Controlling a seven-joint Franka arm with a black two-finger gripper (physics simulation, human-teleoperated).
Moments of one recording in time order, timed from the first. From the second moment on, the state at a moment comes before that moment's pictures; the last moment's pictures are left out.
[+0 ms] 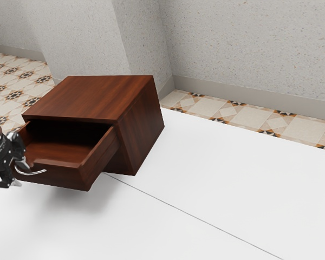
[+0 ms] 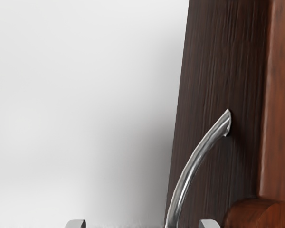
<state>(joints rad) 0.35 -0.62 0.13 -2.36 0.19 2.07 -1.63</state>
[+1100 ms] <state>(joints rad) -0.17 -0.10 0.29 -1.57 -0.01 1.59 -1.42</state>
